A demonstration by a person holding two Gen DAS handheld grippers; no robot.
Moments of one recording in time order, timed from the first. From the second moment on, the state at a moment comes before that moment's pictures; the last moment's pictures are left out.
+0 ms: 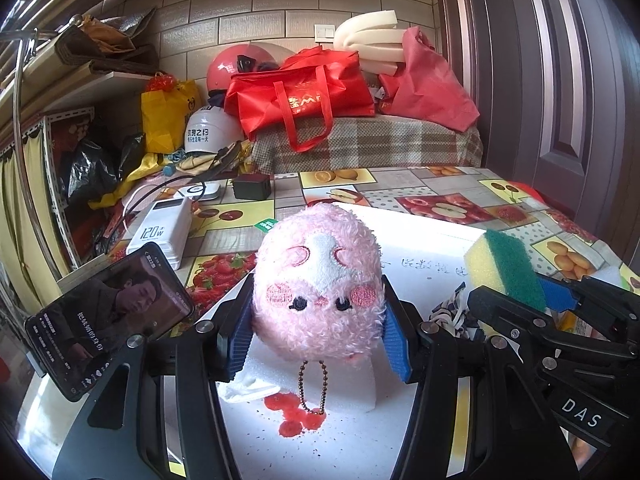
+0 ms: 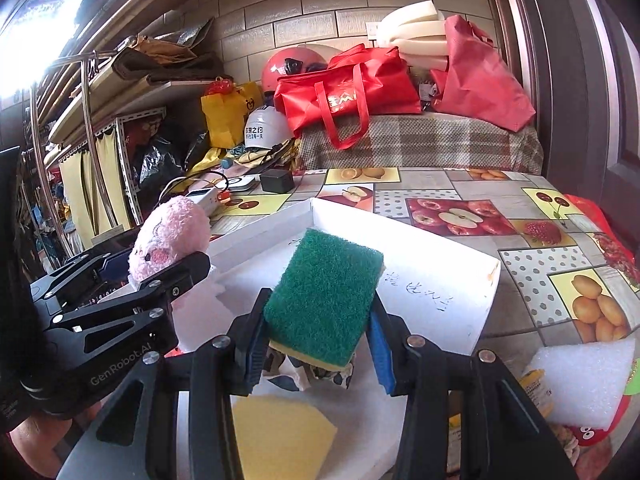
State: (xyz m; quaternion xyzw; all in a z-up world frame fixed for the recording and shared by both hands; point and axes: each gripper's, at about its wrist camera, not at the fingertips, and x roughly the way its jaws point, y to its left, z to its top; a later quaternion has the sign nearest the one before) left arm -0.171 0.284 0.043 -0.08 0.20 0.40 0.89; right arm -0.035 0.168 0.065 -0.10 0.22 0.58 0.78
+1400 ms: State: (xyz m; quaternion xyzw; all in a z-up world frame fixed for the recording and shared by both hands) left arm -0.209 0.252 0.051 -0.07 0.11 0.49 0.86; right arm -0.057 0.124 0.078 -0.07 0.13 0.57 0.81
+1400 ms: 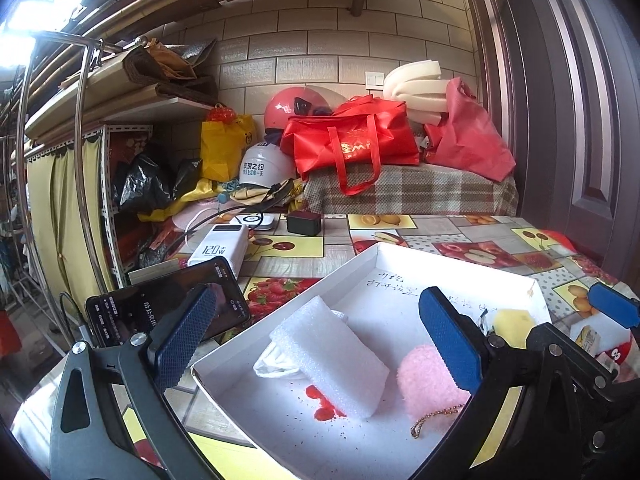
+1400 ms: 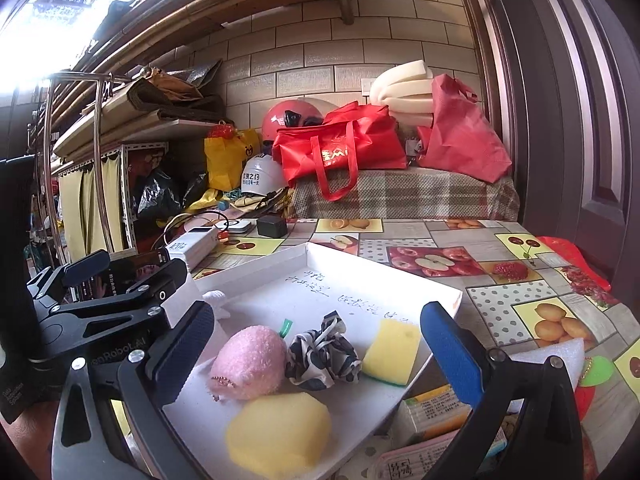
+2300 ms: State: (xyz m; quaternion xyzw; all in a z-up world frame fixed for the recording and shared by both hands) left arm -0.195 0.182 0.052 -0.06 0.13 0.37 0.92; right arm 0.016 -0.033 0.092 0.04 0.12 0.48 0.87
